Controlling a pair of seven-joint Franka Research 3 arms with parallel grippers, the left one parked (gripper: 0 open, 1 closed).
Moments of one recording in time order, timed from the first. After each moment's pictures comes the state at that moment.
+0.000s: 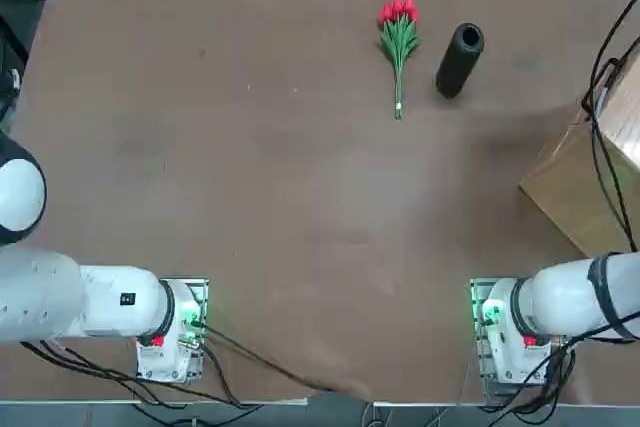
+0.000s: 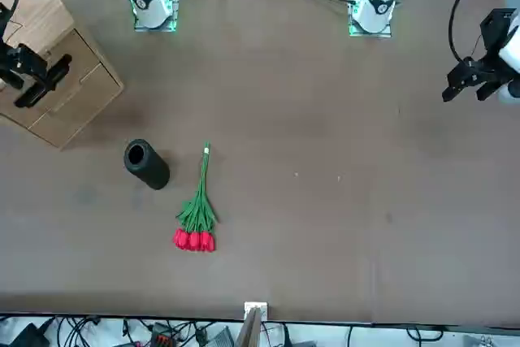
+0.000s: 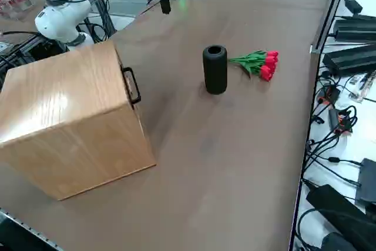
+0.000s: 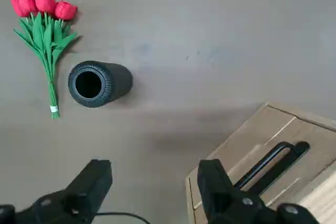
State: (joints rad) arm 0.04 -0.05 -0.13 -1.64 0.01 1.61 -0.05
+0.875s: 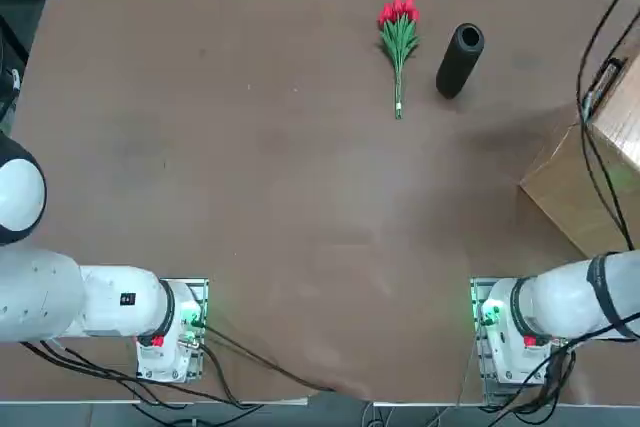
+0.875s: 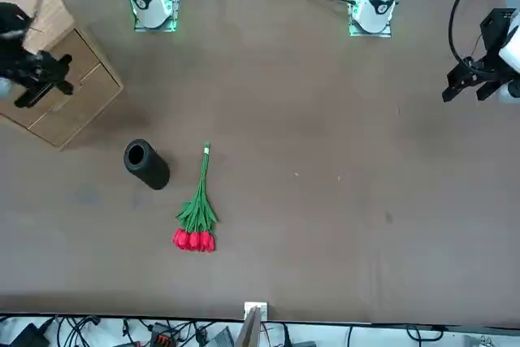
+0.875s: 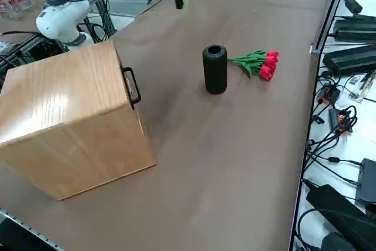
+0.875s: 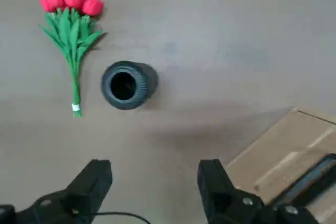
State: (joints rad) arm 0.16 0.01 -0.09 -1.64 0.03 1.65 0.05
